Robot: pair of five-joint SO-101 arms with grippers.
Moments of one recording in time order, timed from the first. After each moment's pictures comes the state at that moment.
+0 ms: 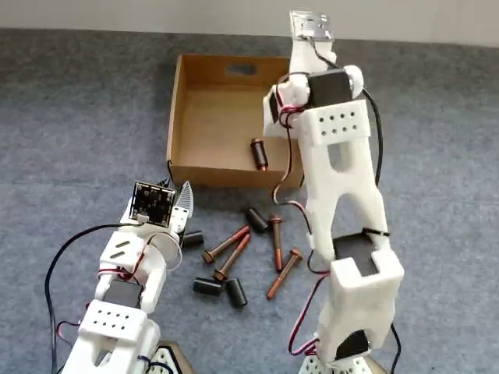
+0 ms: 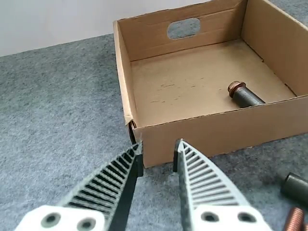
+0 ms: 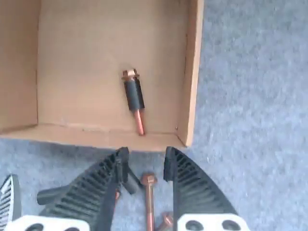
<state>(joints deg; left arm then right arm) 3.7 -70.9 96.1 5.4 -5.8 -20.5 17.6 -43.7 100.1 -10.9</state>
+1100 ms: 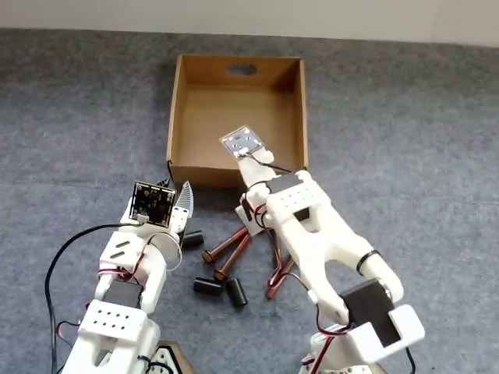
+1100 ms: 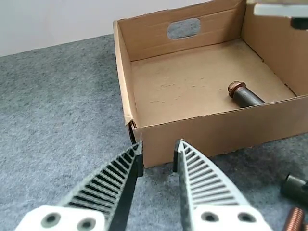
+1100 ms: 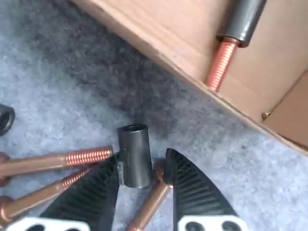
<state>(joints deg) 3.7 -70.9 96.1 5.4 -5.8 -30.7 -1.7 32.0 49.4 11.0</state>
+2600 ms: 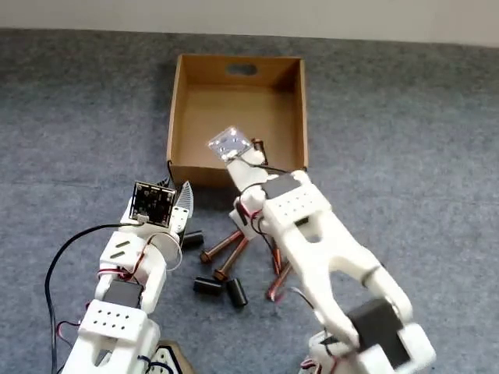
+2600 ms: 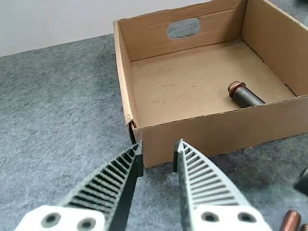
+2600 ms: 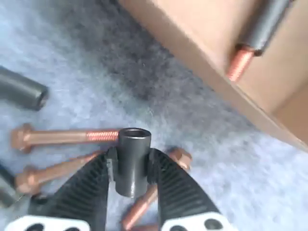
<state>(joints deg) 3.7 -70.9 96.1 5.4 -5.8 -33.8 -12.6 31.1 58.2 14.0</state>
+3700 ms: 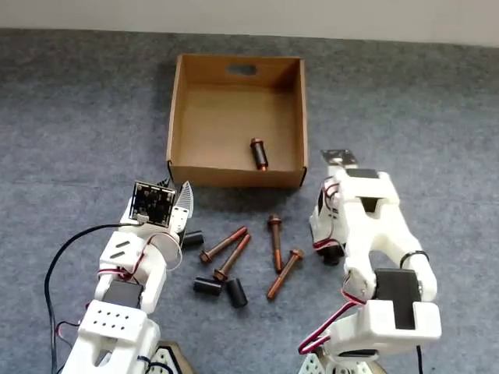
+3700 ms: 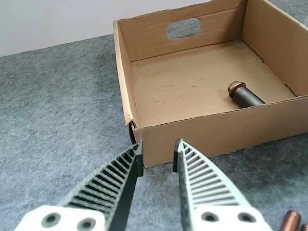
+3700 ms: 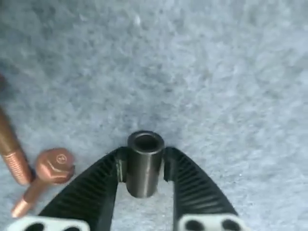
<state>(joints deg) 3.7 -70.9 96.1 5.4 -5.8 -3.9 1.6 34.3 66.3 8.5</state>
